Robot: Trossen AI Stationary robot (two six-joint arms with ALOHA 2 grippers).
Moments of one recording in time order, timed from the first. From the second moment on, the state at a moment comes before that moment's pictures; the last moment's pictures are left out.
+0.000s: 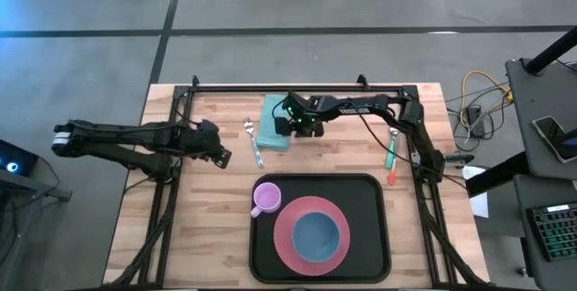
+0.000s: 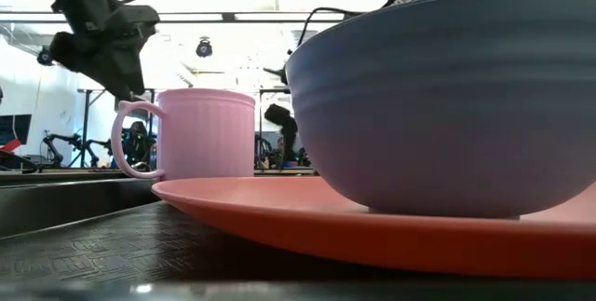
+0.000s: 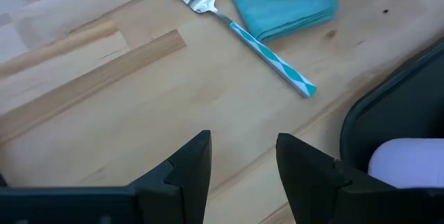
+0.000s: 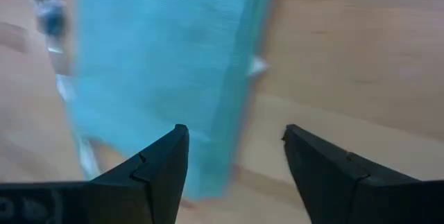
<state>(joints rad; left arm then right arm) 0.01 0.89 0.75 -0.94 -0.32 -0.98 -0.37 2.17 1.54 -0.45 -0.20 1.16</state>
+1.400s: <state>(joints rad) 0.01 0.80 0.68 -0.89 -0.39 -0.98 -0.34 2.41 1.85 -0.68 -0.19 1.09</state>
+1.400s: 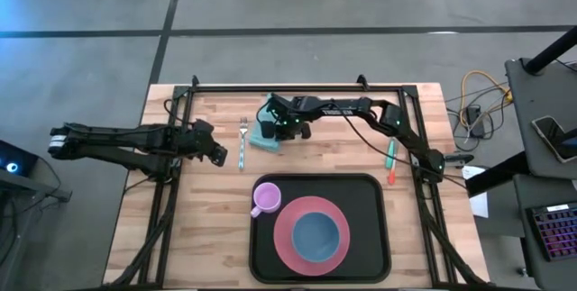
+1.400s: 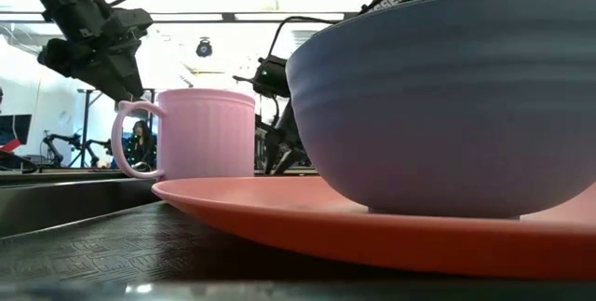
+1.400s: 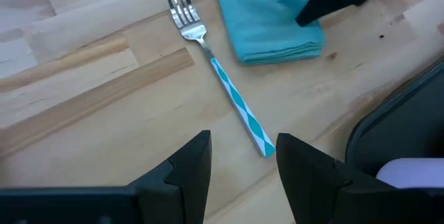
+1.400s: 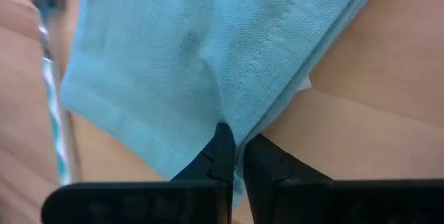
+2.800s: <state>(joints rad) 0.01 0.80 0.67 -0.79 -0.42 -0.94 -0.39 2.16 1.86 -1.03 0.04 0.10</state>
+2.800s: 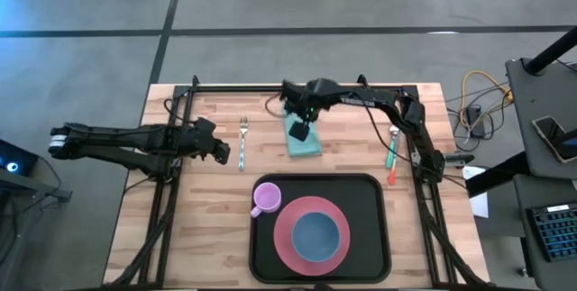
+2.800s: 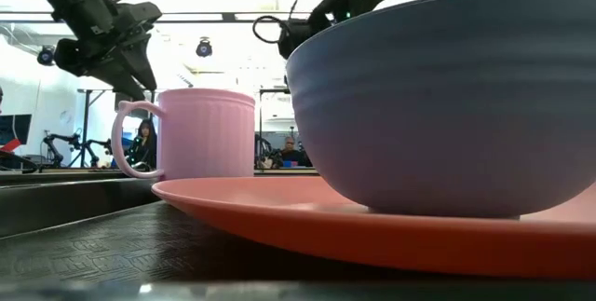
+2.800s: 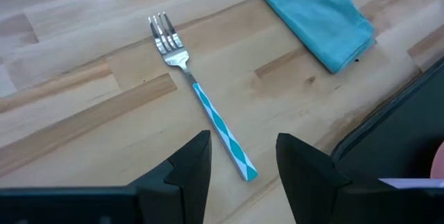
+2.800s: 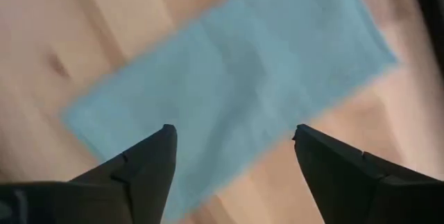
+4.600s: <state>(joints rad) 0.50 1.37 0.80 -0.17 0.05 -0.71 -0.32 1.72 1.74 -1.33 0.05 0.46</state>
